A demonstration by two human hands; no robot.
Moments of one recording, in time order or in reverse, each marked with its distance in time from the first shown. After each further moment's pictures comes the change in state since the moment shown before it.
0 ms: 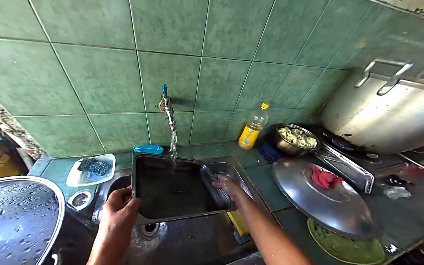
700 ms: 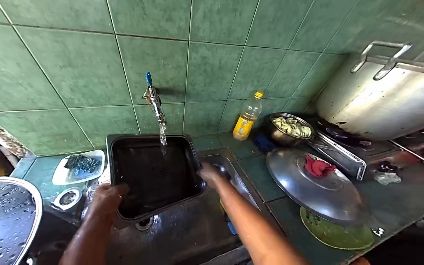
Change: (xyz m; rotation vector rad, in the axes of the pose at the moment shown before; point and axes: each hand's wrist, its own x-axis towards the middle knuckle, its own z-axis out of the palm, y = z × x) left_hand 0.048 -0.012 0.009 0.259 0.052 -0.224; right_hand 0.026 -0.018 0.041 -0.206 0.043 0.055
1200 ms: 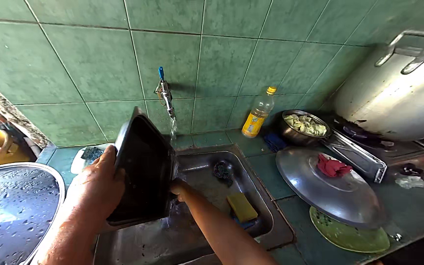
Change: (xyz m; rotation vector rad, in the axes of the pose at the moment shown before) left_hand -0.069 0.076 -0.049 0.817 0.039 0.479; right_hand -0.034 -0.034 0.133 0.098 -0.296 0.313
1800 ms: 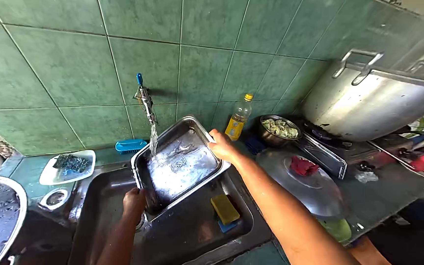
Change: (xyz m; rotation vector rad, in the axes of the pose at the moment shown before) left_hand 0.044 -0.019 0.206 -0.516 -0.247 -0.357; right_hand -0.119 -0.071 -0.215 -0.678 0.540 -0.562
